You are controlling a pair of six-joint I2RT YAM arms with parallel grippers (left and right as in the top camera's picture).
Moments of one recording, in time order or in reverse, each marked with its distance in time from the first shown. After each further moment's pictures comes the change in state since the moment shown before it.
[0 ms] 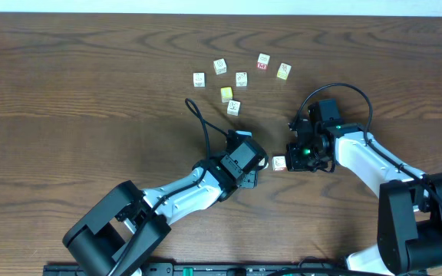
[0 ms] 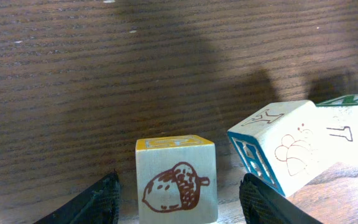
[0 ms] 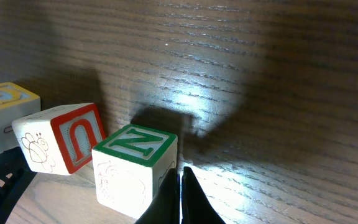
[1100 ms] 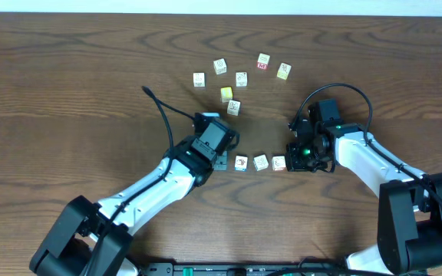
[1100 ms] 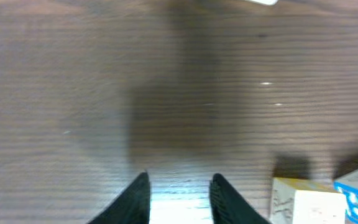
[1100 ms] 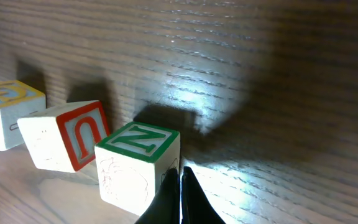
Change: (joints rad) left arm 0.187 -0.154 0.001 -0.174 -0.106 0.083; right arm 0.000 0.000 0.000 -0.004 -0.015 0.000
